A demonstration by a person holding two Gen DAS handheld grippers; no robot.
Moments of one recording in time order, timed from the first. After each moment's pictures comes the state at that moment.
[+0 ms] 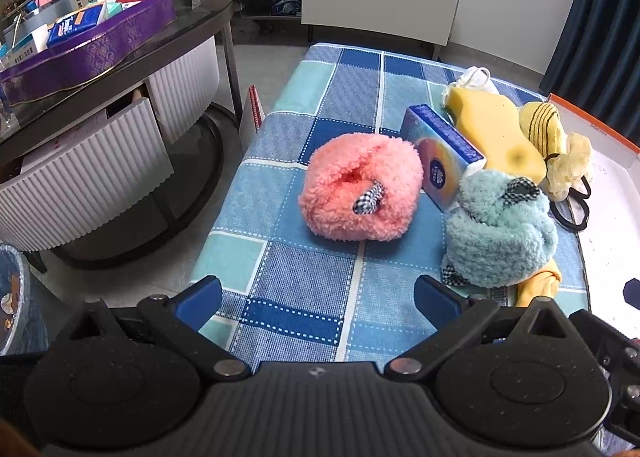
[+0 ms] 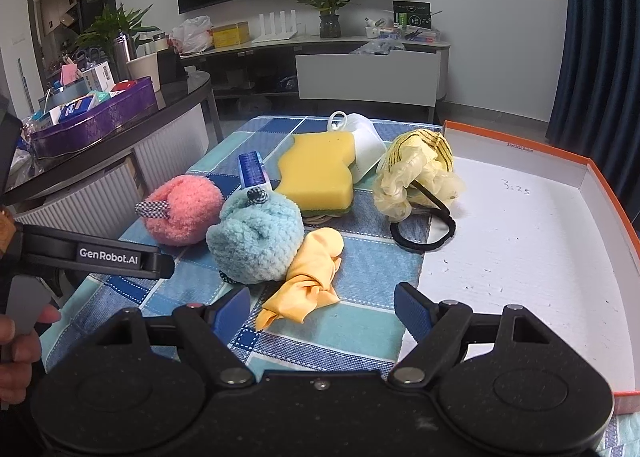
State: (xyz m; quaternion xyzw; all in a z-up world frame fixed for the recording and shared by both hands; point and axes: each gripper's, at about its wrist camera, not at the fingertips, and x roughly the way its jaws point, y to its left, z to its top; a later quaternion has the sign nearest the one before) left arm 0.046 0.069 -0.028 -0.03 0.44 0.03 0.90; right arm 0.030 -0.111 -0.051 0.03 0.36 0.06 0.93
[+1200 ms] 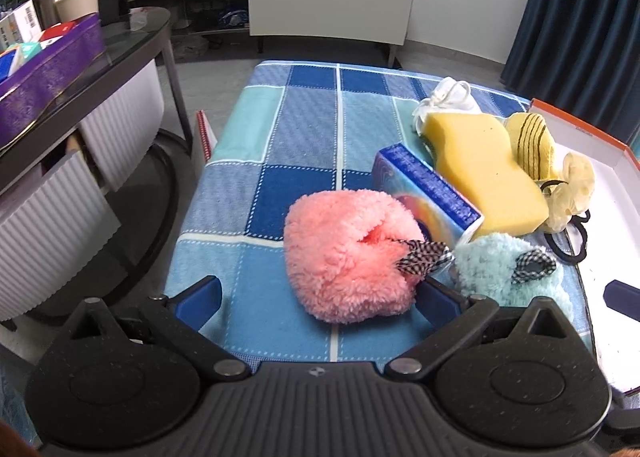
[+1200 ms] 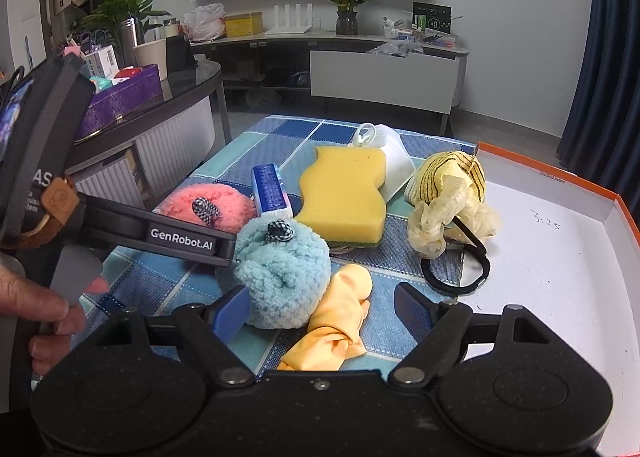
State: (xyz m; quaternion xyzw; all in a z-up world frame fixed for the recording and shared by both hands) left arm 0.109 0.065 -0.037 0.00 0.43 -0.04 0.90; right arm 0.074 -0.085 -0.052 0.00 0.36 0.07 0.93
